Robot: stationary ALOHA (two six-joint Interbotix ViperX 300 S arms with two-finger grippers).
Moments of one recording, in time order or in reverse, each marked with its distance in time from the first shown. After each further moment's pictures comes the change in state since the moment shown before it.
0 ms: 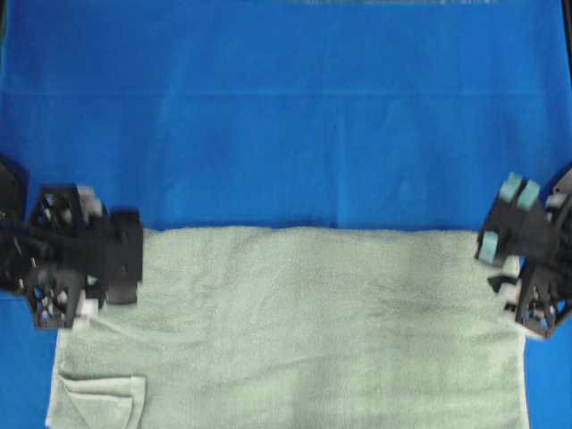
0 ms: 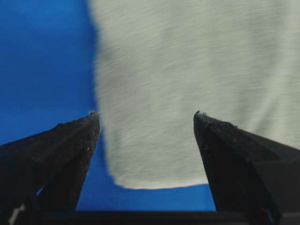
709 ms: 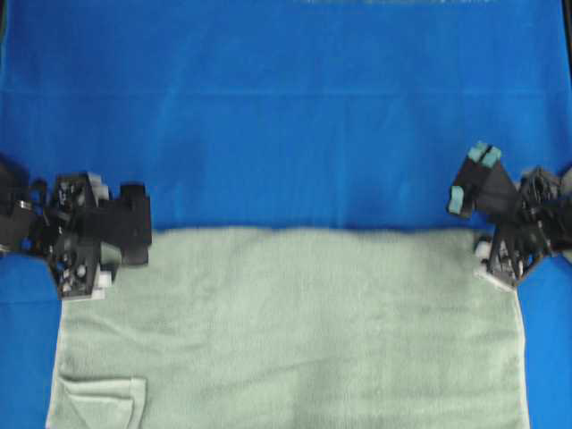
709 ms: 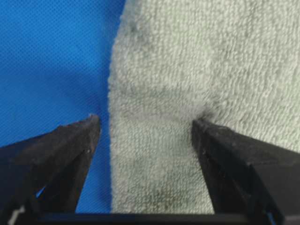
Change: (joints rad) left arm 0.146 0.192 0.247 0.005 -0.448 0.002; right arm -0.304 0.196 0.241 0.014 -0.460 -0.167
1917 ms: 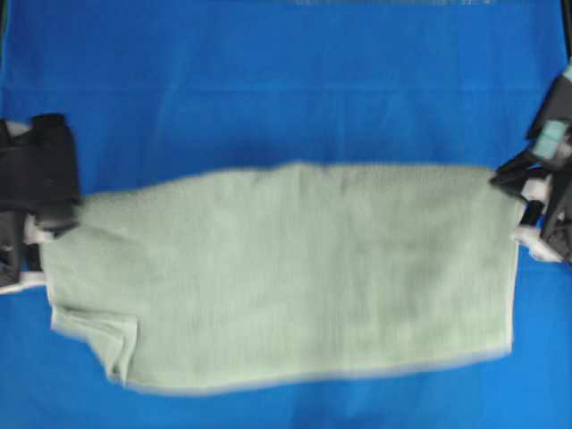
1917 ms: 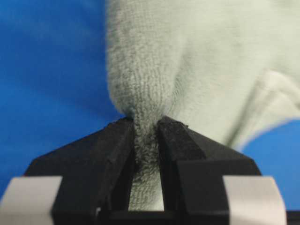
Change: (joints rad) left arm -0.091 -0.434 -0.456 -0.035 0.762 -0.034; right arm 0.120 -0.405 -0.439 -0.253 0.598 0.000
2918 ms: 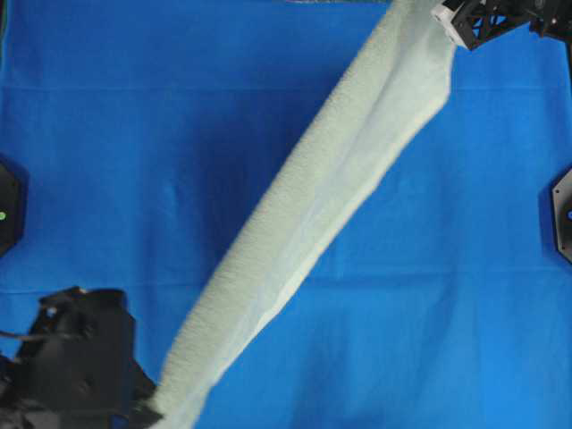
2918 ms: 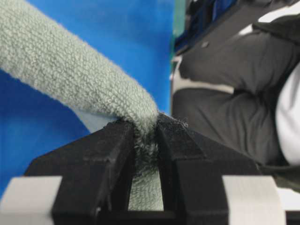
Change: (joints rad) left arm -0.304 0.411 -0.463 0.028 -0.258 -0.247; right arm -0.696 0.258 -0.152 -0.376 -0.353 -0.210
